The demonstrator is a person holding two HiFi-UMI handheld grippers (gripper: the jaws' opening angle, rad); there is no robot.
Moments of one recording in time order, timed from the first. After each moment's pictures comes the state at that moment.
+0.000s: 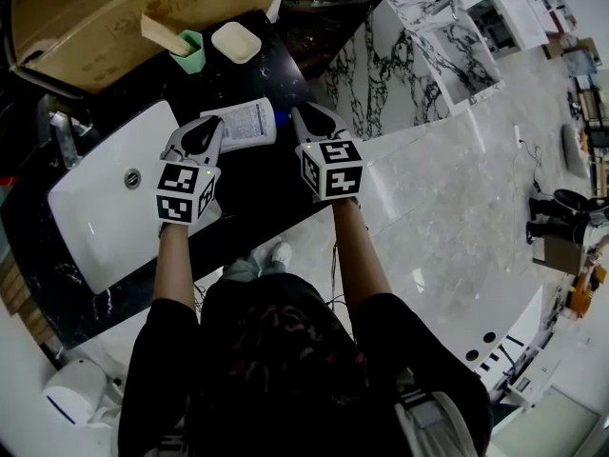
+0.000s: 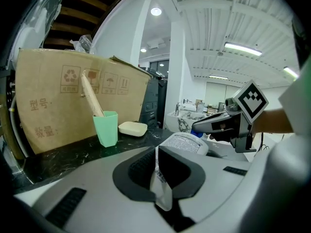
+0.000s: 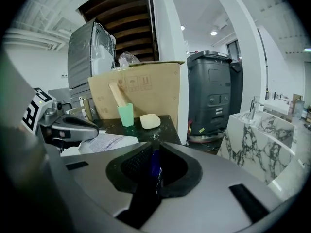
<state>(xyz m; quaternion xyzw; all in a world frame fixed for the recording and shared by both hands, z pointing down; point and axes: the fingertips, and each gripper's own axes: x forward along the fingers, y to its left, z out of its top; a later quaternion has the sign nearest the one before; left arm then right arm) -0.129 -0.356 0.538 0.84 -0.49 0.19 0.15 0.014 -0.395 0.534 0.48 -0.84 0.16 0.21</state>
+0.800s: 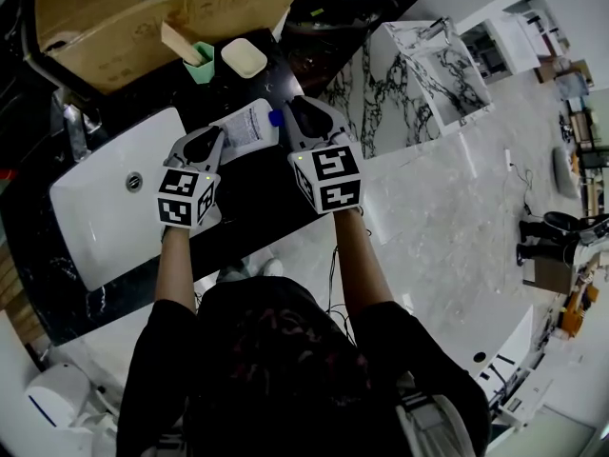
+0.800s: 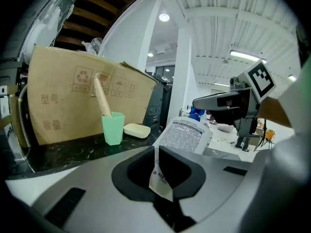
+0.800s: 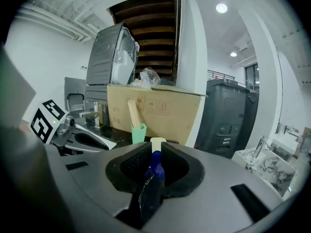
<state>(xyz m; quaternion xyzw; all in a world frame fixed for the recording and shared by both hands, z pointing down) -0.138 -0.346 0.528 0.83 -0.51 0.15 0.17 -0.026 -0.388 0.443 0.43 -0.87 0.04 0.21</state>
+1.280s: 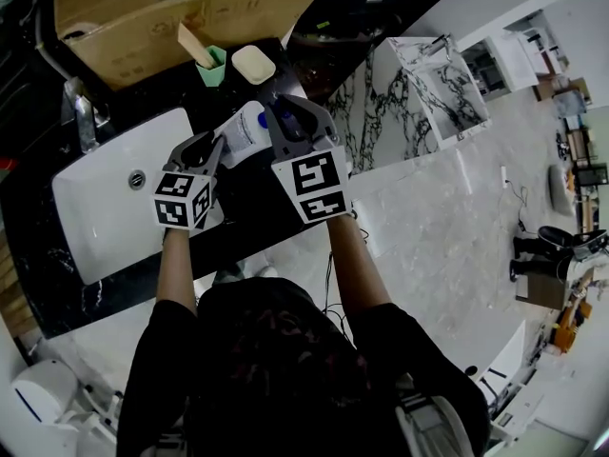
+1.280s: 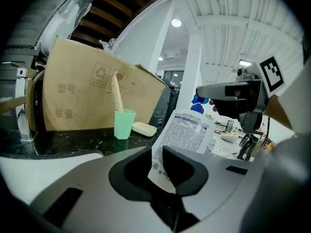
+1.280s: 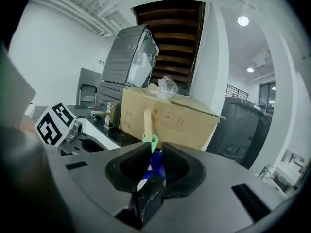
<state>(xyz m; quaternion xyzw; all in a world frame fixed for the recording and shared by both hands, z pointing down) -0.161 -0.335 0.533 0.81 -0.53 0.10 0.20 -0.080 -0.369 0.406 0.38 -0.89 -0.05 0.23</state>
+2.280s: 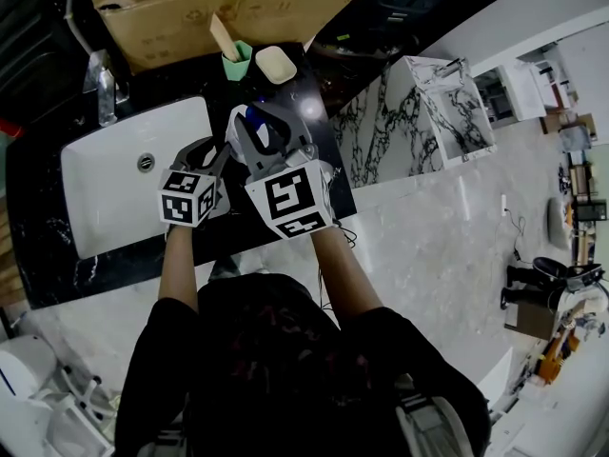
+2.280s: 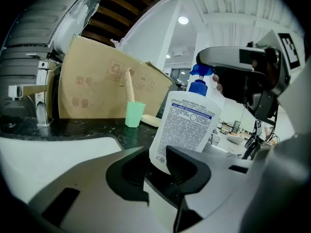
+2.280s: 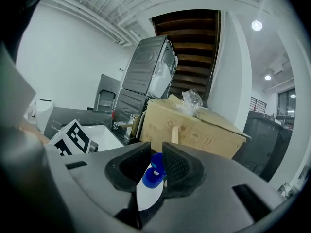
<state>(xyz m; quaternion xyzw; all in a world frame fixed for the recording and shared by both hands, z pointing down) -0.179 -0.303 0.555 0.79 -0.56 0.11 0.23 -0.152 -0.308 0.388 0.29 -0.93 -0.09 0.20</state>
